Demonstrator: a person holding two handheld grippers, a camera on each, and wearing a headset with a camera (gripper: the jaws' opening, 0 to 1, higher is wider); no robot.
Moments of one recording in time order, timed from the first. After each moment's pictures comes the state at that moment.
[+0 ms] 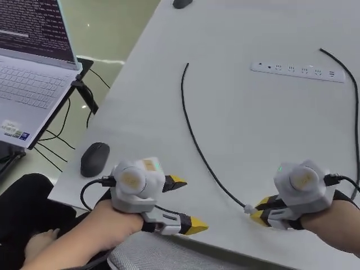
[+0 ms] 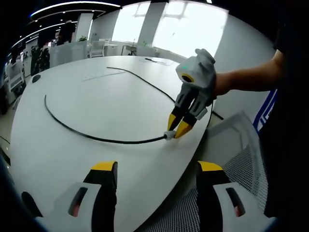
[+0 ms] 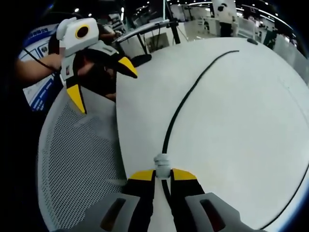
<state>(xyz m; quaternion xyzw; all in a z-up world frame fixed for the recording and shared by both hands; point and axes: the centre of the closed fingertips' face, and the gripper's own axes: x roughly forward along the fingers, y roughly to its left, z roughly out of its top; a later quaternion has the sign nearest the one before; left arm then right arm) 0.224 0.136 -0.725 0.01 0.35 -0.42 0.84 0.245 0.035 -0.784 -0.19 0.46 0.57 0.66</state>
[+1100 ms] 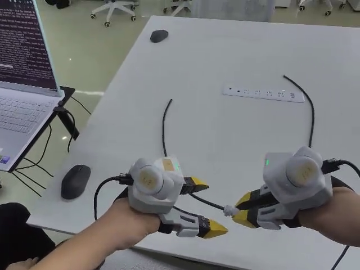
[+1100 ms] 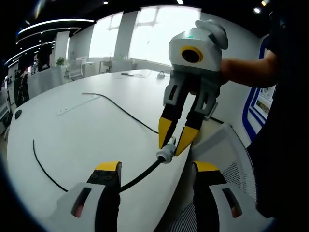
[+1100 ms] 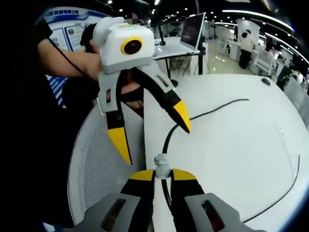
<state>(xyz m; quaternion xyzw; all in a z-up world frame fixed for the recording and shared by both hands) 0.233 0.052 -0.676 0.05 0.28 -0.50 0.82 0.220 0.036 -0.680 -0.24 0.36 0.64 0.64</state>
